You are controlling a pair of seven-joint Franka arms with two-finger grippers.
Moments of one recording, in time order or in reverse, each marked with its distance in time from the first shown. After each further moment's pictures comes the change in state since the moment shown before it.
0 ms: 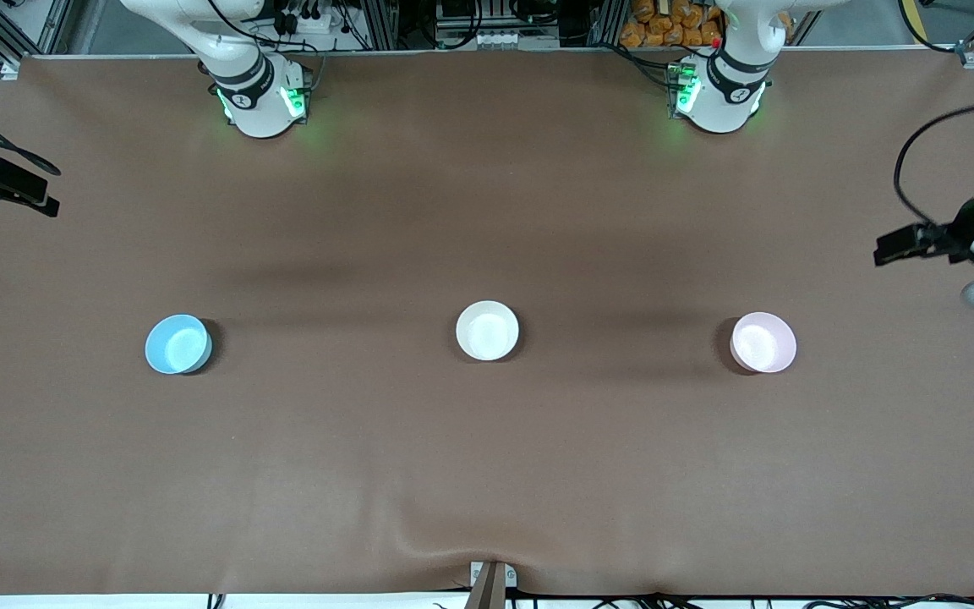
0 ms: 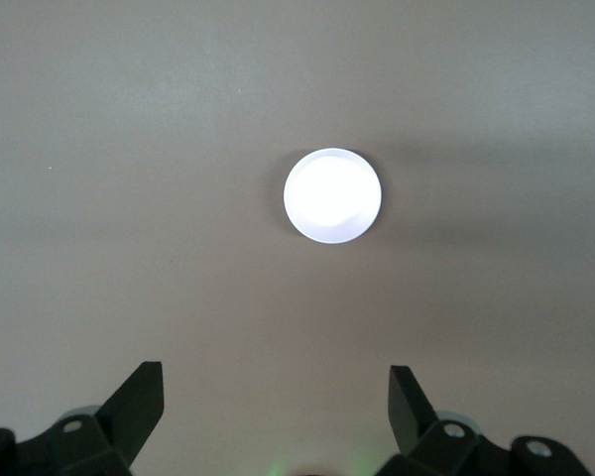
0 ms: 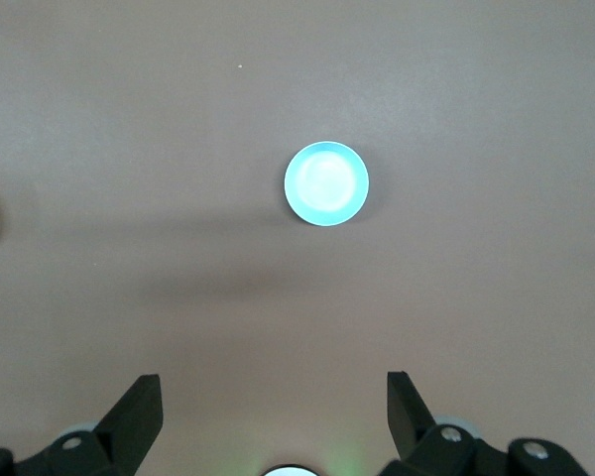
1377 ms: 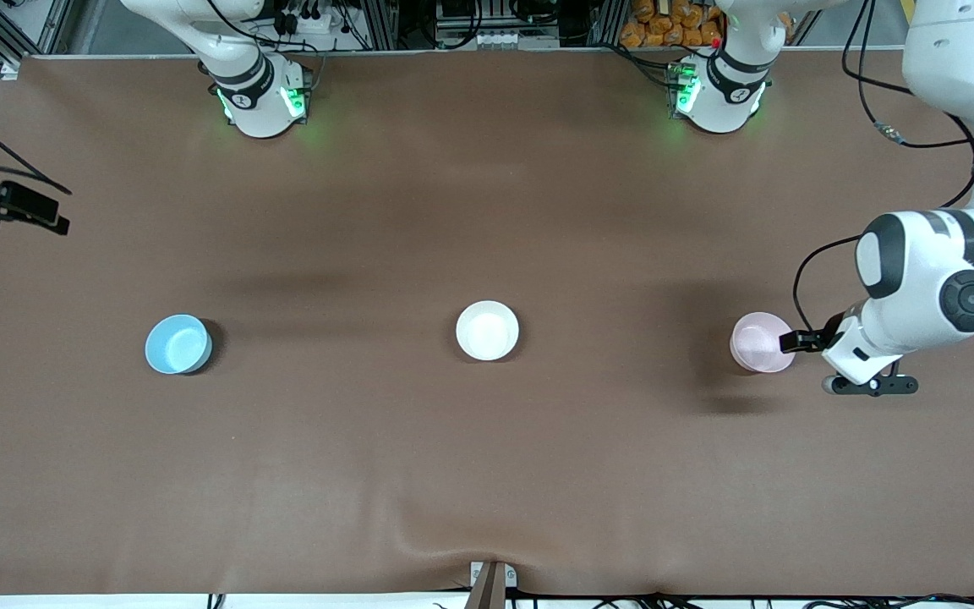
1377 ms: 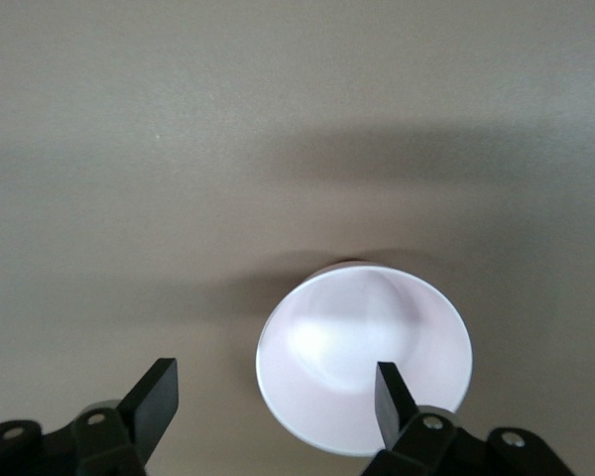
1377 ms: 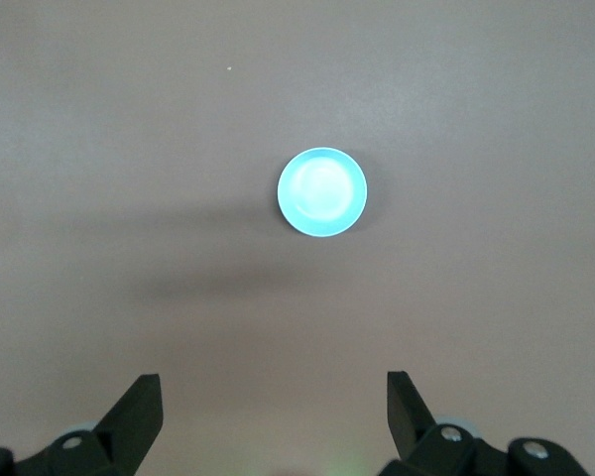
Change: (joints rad) left arm 0.026 0.267 0.000 -0.371 0.005 0.696 0.024; right arm -0.010 0.037 -0.005 -0.061 0.000 0.093 0.000
